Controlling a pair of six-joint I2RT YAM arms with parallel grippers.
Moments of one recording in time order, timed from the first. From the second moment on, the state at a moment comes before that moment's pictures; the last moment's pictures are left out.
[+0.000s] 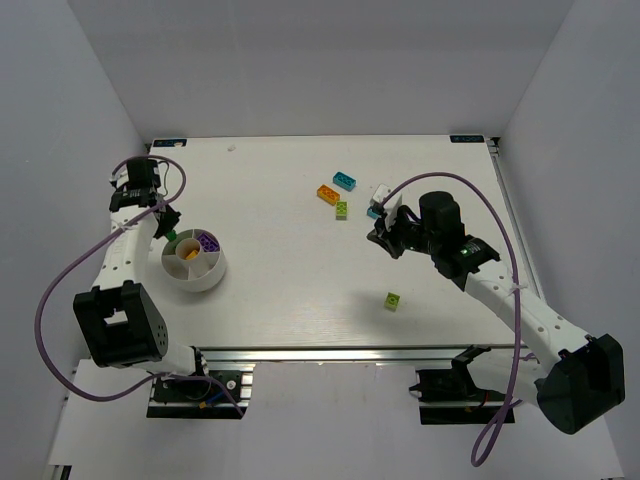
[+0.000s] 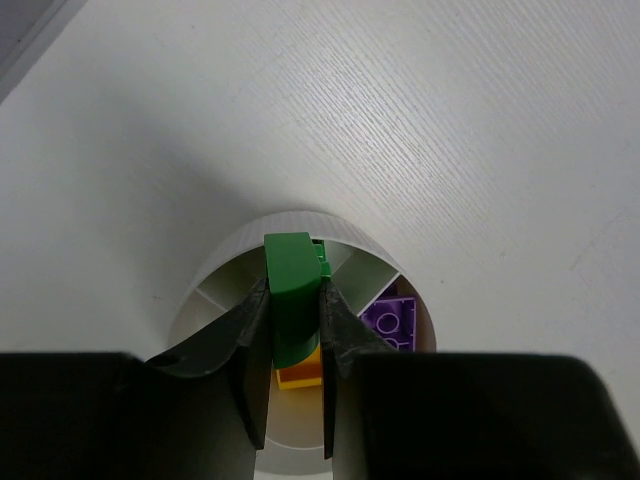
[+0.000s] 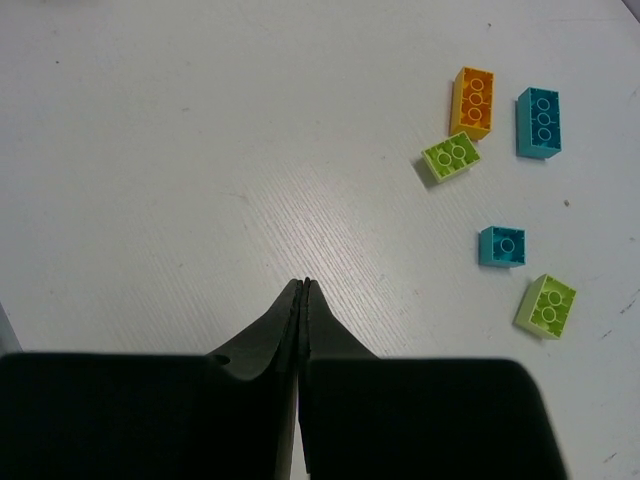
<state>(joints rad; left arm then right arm) 0.18 1.46 1.25 -0.77 -0.28 -0.56 0.52 1.11 0.87 -0.23 -0.44 -0.37</state>
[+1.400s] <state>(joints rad) 0.19 1.37 1.24 -0.81 -0.22 -0.61 0.51 1.11 0.87 -0.23 -0.47 -0.37</state>
